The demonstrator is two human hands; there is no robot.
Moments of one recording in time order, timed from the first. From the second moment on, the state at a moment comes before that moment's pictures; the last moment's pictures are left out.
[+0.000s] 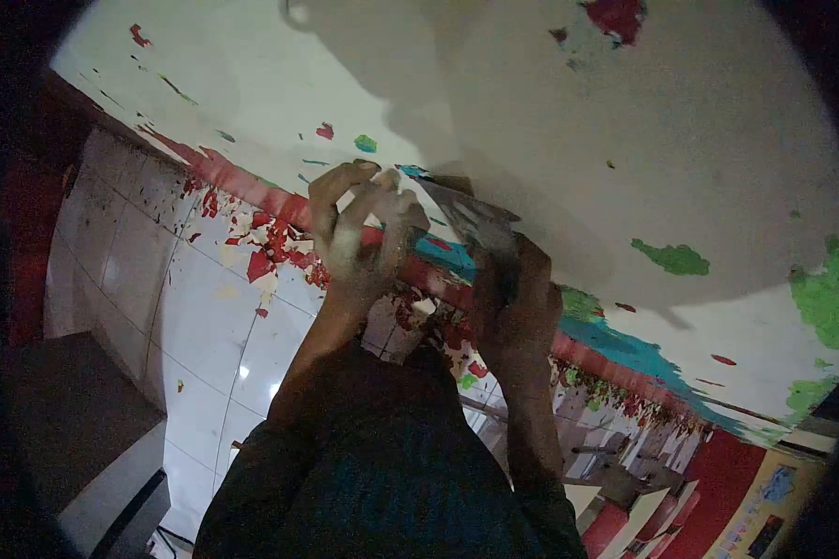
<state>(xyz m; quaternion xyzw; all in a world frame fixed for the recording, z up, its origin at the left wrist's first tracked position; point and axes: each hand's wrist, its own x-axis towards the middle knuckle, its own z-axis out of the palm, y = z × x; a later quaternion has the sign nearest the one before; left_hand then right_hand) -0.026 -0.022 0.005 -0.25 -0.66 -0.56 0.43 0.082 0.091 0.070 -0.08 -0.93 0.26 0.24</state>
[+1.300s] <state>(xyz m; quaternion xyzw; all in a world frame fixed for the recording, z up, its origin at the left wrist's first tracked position) -0.025 -0.047 0.041 -0.30 -0.62 -0.68 0.25 0.076 0.090 0.104 -0.12 -0.91 0.37 0.12</state>
